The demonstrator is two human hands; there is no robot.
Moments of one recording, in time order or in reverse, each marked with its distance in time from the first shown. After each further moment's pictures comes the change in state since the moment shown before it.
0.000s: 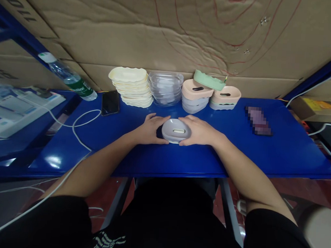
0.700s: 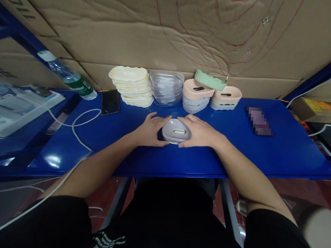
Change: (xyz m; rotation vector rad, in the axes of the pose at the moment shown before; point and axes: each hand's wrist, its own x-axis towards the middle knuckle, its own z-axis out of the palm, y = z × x) left_hand -0.002 0.013 -0.003 0.080 0.019 0.034; right_hand -0.003 -0.012 -0.004 -0.024 -0.045 0.025
